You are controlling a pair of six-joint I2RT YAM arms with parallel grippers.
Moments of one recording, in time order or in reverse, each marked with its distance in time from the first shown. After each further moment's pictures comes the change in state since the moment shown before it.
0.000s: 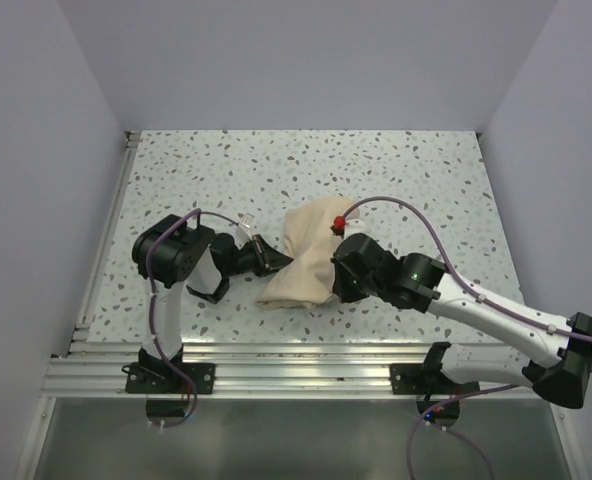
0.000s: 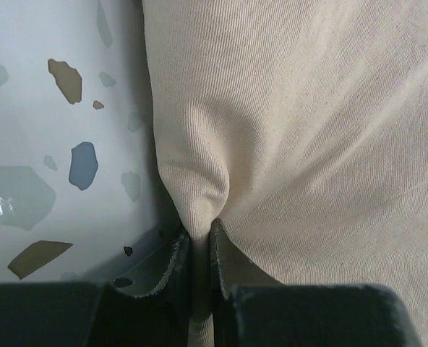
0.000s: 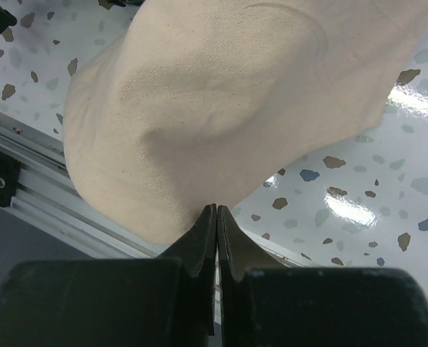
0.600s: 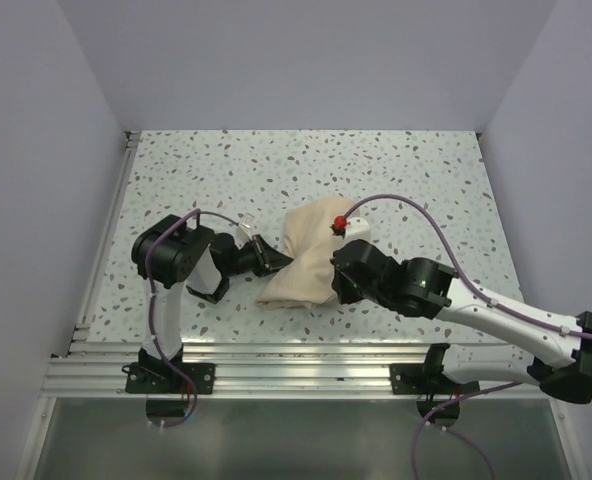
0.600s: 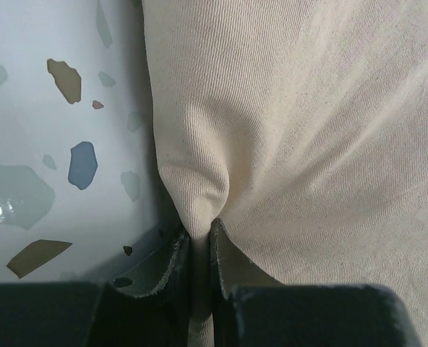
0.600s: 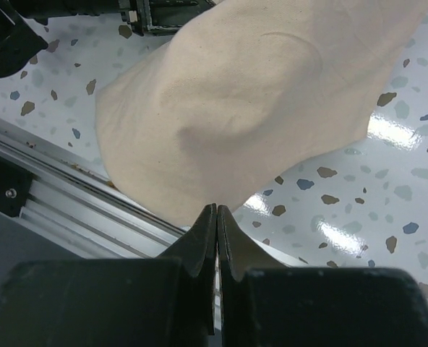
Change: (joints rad) left arm 0.000 -0.006 -0.002 -0.007 -0.003 0.006; right arm 0.131 -0.035 0.080 -0.067 0.174 0.040
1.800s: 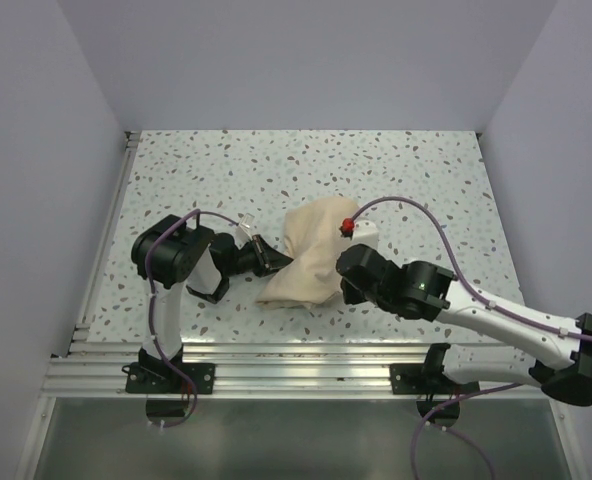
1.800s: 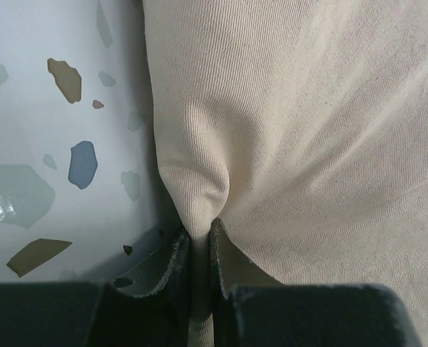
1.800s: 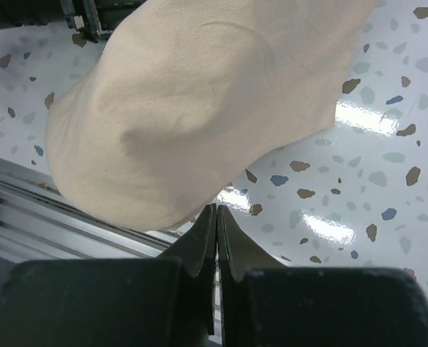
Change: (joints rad) left arm 0.000 -0.003 -0.001 0.000 -0.002 0.000; right arm 0.004 0.002 -0.056 -0.005 0.076 0.051
